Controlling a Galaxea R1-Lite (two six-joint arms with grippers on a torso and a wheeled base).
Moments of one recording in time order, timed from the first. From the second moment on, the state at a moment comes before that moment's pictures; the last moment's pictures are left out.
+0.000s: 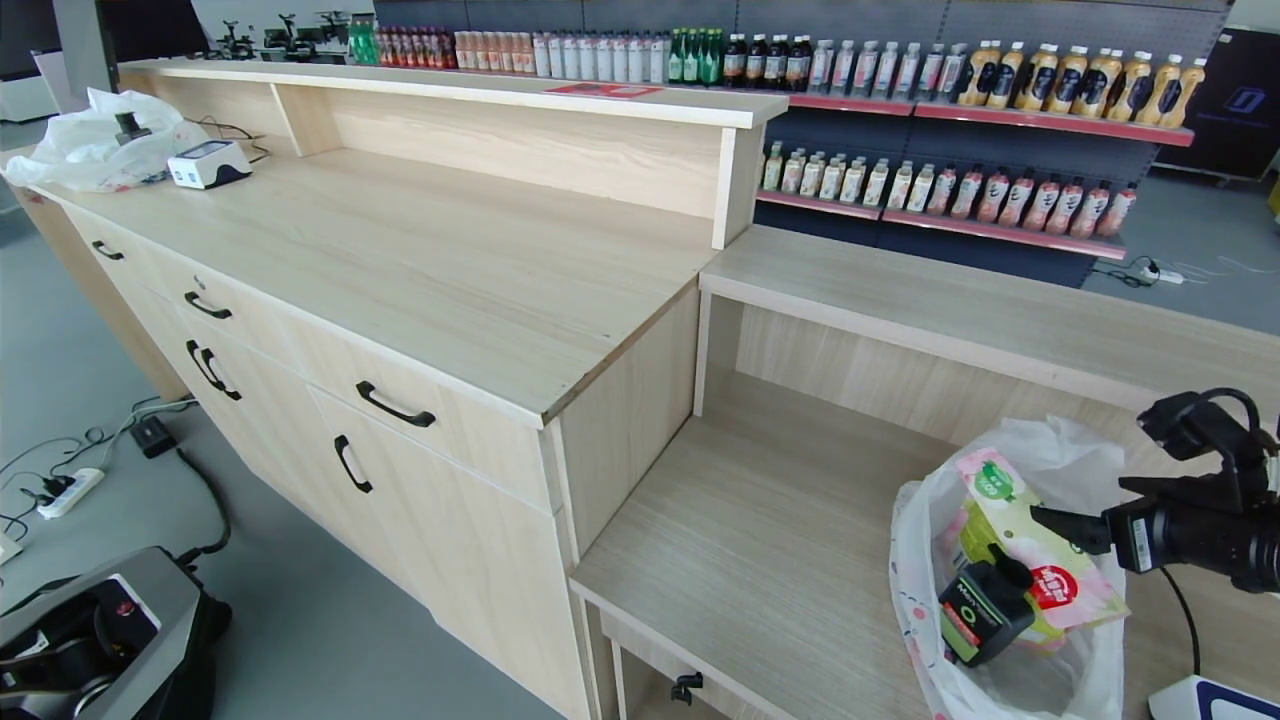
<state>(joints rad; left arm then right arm) -0.01 0.00 0.00 0.00 -0.04 0.00 -0.27 1.63 -0.47 -0.65 0.33 -0.42</state>
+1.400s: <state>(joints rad) -0.01 0.00 0.00 0.00 -0.04 0.00 -0.23 0.85 -0.98 0.39 -0.06 -0.26</state>
